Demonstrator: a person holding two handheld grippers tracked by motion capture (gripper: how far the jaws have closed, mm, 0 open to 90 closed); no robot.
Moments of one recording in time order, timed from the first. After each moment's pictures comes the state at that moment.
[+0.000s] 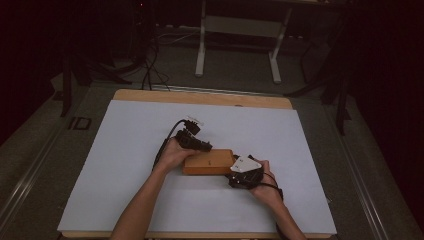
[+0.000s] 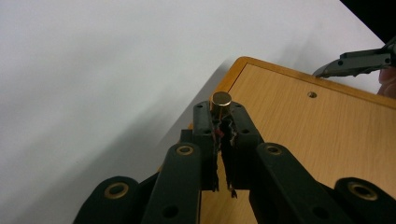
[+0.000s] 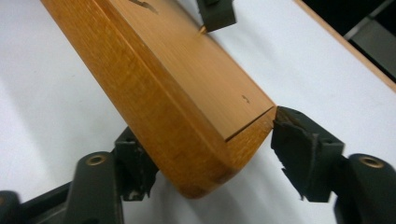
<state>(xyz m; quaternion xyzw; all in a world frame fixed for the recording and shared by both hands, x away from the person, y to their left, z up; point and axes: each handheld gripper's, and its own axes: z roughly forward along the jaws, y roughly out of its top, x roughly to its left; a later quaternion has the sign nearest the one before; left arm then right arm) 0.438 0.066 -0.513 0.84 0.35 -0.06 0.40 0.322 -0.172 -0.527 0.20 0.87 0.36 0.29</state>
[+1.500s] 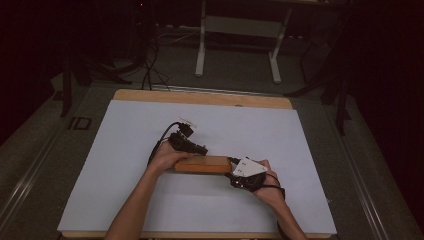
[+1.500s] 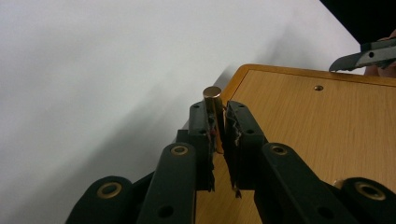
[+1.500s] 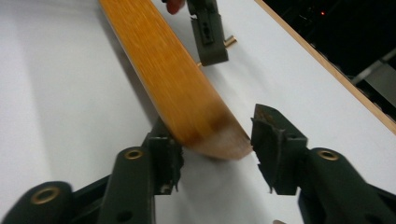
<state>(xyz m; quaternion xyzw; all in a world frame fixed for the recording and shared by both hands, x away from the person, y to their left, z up) 0.432 0.085 -0.517 0.84 0.34 -0.11 0.41 0.309 -0.174 -0.509 0.14 0.86 0.40 0.28</state>
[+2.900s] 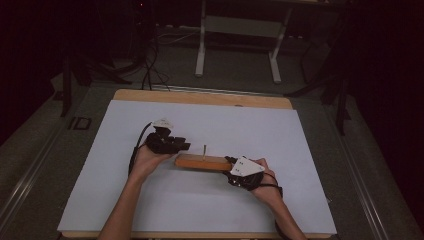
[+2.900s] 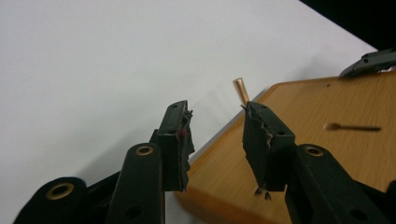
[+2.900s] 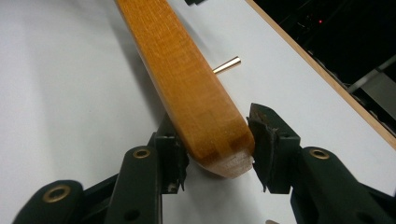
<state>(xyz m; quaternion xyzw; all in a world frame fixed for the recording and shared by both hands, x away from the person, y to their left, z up) 0.389 0.146 -0.493 0.81 0.36 0.05 0.46 0.310 -0.168 -0.507 0.13 0.86 0.41 0.28</state>
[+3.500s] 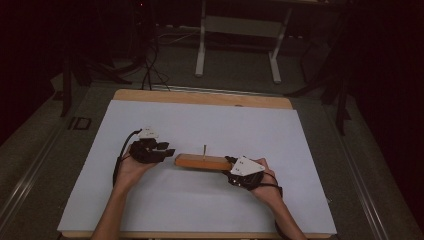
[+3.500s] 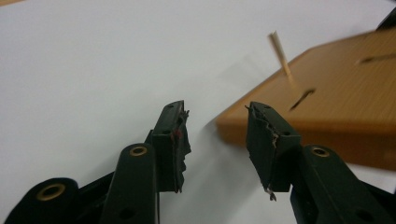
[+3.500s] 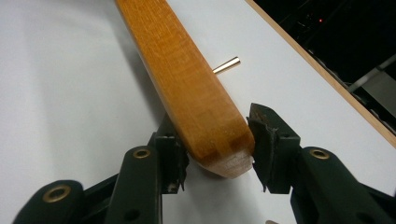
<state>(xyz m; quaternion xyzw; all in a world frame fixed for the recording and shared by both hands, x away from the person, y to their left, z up) 0.357 0.181 -0.502 0.81 0.37 0.12 0.43 0.311 -0.168 -0.506 0.14 0.86 0.41 0.28</state>
